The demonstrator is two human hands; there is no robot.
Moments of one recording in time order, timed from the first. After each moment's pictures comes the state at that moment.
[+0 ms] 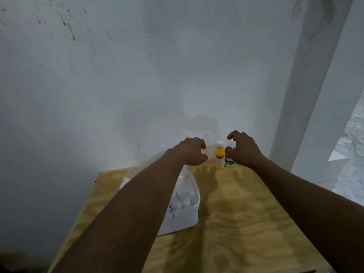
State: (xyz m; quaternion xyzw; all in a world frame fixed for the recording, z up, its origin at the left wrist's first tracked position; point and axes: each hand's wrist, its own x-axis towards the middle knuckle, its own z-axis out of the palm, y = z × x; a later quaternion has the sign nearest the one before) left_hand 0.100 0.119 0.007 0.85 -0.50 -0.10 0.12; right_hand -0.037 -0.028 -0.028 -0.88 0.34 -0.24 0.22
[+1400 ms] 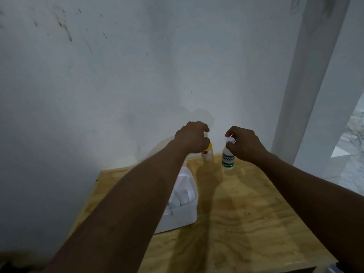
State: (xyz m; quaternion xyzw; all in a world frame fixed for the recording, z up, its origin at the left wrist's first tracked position) left_hand 0.094 0.102 0.027 0.85 -0.49 0.03 0.20; right_hand -0.045 -0.034 -0.018 -0.90 0.26 -0.29 0.21
